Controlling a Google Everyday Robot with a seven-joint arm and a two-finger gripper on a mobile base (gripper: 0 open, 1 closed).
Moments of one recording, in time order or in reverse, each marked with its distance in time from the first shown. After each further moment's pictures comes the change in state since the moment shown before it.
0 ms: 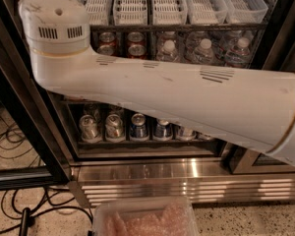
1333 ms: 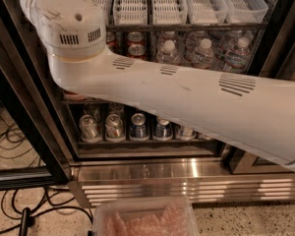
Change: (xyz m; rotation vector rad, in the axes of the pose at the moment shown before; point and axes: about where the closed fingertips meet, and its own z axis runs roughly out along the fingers) arm -0.030 -0.008 -0.014 -0.045 -0.127 0.023
